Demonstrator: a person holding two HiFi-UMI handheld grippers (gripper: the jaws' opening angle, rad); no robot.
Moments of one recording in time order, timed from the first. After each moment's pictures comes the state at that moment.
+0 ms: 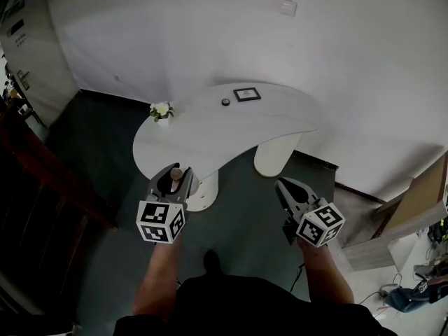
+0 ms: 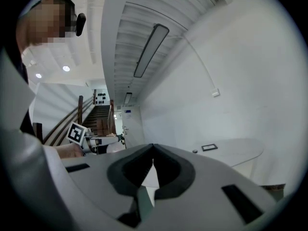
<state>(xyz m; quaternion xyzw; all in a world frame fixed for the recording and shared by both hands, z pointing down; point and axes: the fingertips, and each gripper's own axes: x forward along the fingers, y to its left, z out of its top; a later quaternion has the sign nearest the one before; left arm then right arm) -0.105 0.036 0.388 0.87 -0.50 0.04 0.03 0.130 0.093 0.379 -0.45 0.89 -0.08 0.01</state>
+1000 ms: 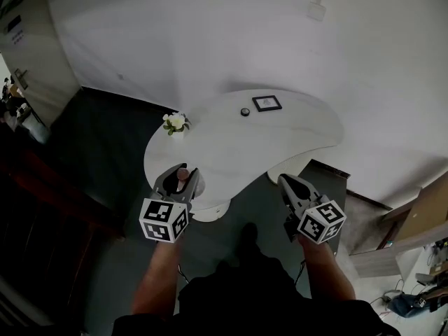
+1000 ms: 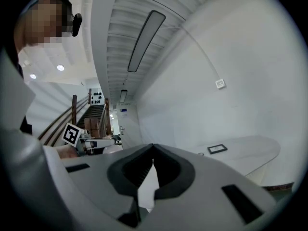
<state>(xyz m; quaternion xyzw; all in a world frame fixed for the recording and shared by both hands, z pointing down) -0.173 -0.093 0.411 0.88 -0.47 0.05 0.05 0.055 -0.050 0.396 -0.46 0.88 -0.10 0.01</state>
